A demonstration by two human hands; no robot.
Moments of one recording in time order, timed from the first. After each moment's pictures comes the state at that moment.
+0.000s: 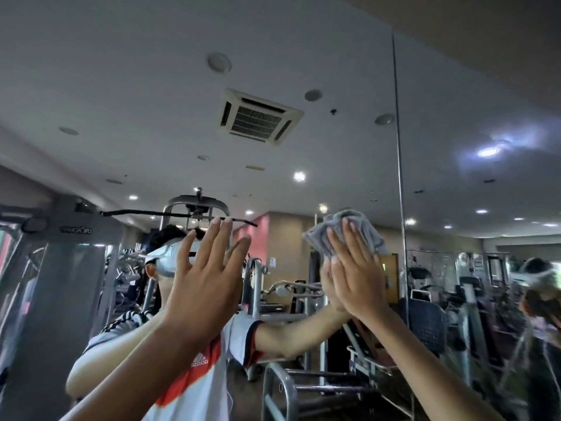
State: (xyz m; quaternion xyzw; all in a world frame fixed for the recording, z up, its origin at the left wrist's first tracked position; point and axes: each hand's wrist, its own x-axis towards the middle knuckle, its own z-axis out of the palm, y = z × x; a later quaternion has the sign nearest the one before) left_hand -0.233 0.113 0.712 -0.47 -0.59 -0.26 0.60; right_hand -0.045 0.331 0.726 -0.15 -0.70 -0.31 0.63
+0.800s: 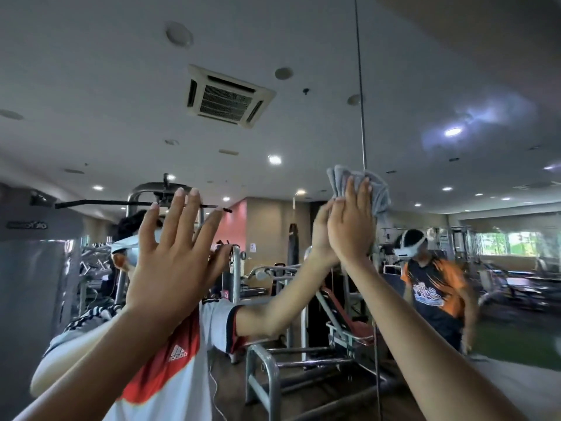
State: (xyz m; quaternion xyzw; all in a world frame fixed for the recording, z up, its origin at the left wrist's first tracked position) left_hand -0.221 0.154 0.720 -0.44 -0.55 -0.27 0.66; right_hand -0.007 0.359 0.779 -0.32 -0.63 -0.09 0.70
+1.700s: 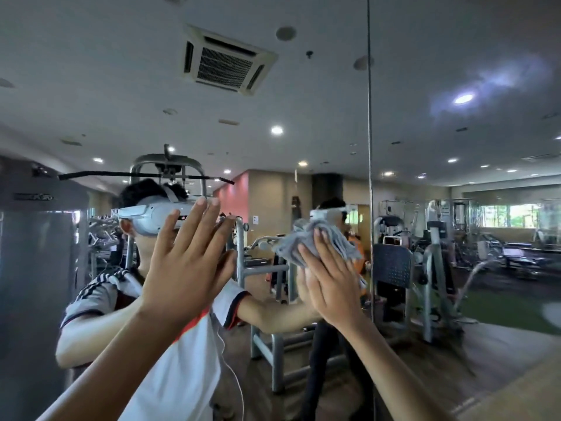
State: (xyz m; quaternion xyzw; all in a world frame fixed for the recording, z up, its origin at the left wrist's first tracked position) left_hand -0.224 0.148 0.667 -0.47 -0.51 -0.24 0.67; right_hand -0.021 0.344 0.614 -0.14 -0.70 -0.31 0.63
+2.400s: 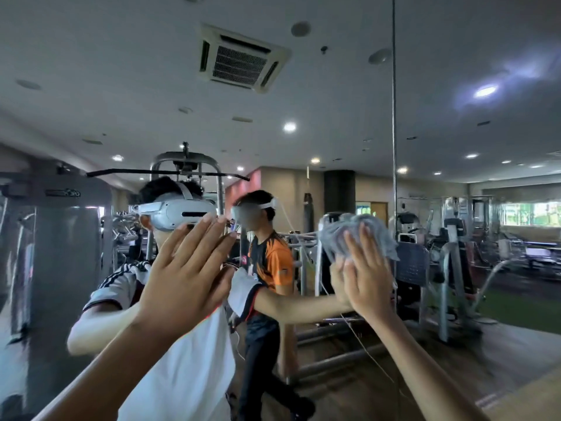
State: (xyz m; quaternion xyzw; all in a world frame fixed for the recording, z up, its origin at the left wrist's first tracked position) left_hand -0.266 0.106 0.641 -0.51 -0.47 -0.23 0.68; right_hand -0.020 0.347 0.608 -0.20 -0.67 -0.25 0.67
